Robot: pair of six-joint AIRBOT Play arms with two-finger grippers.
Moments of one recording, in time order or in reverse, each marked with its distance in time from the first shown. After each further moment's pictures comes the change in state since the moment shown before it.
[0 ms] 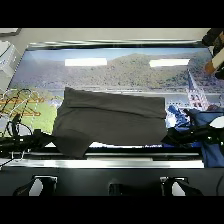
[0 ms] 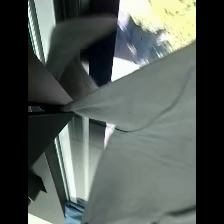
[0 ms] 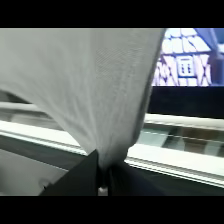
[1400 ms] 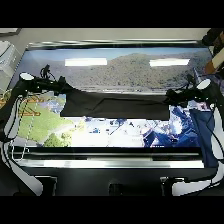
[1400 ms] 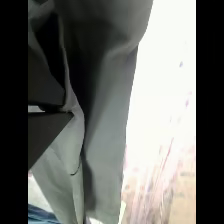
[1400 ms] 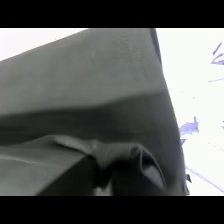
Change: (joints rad) left arm -0.380 -1.279 1.262 -0.063 0.253 -0.046; right arm 0.120 -0.702 0.682 -0.083 -0.398 0.154
